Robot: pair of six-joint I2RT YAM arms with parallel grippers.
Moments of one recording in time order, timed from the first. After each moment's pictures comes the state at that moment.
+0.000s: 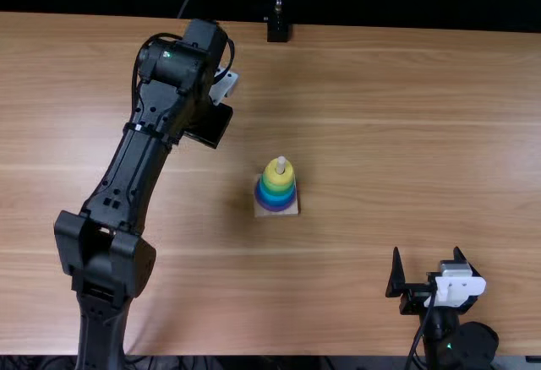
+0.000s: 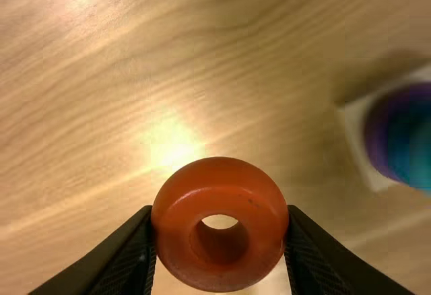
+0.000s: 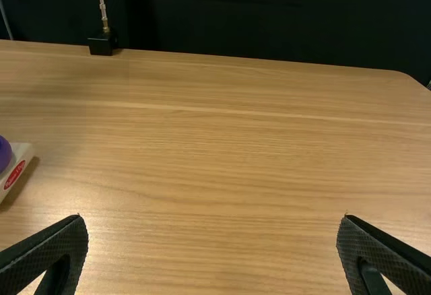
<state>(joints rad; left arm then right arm) -0.33 2.26 2.34 -1.47 0.01 0.09 -0.08 0.01 0.09 -0.28 -0.06 -0.13</state>
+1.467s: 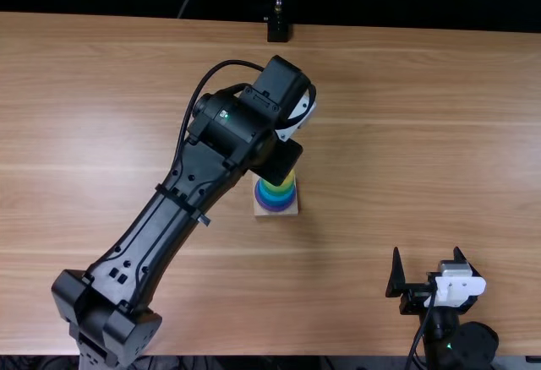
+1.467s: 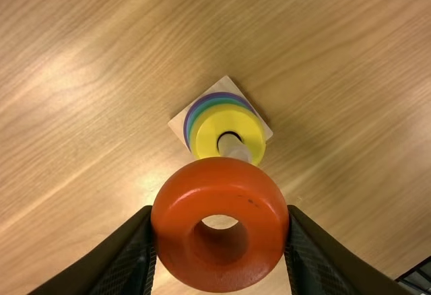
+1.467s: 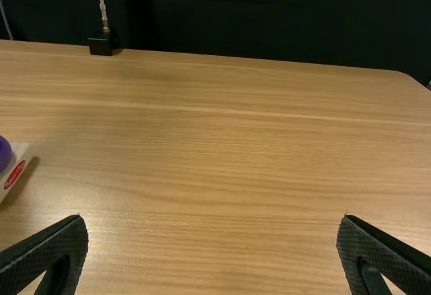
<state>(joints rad) -0.61 2.02 2.20 -1.35 0.03 -0.04 -0.08 0.01 0.09 -0.28 -0.06 -0.13</state>
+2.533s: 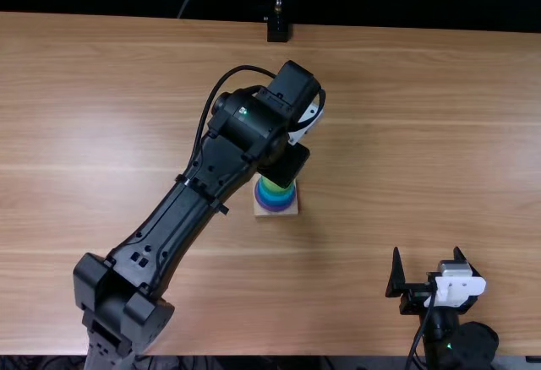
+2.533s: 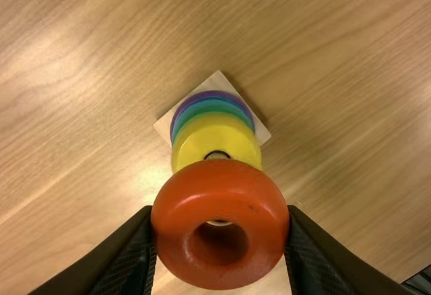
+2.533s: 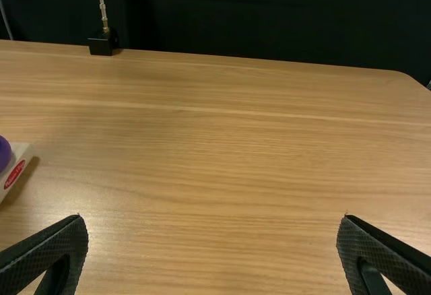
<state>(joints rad) -0.62 2.09 2.20 -1.34 0.03 -0.05 -0.08 0.01 0.09 -0.28 -0.06 -0.13</state>
